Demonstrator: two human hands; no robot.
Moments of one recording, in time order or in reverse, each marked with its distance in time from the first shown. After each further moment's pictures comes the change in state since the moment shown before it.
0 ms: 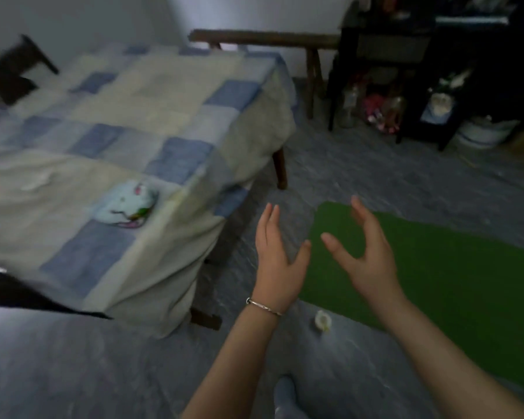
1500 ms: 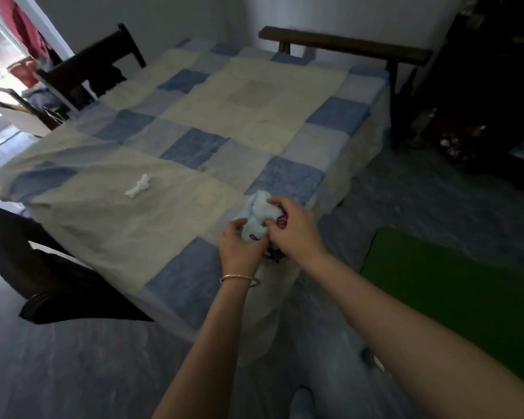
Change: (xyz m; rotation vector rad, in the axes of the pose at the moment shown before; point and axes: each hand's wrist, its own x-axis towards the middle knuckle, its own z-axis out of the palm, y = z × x) left_hand 0.127 -0.157 -0.243 -0.072 0.271 -0.718; right_hand 0.117 -0.126 0.330 -0.106 -0.311 -0.049
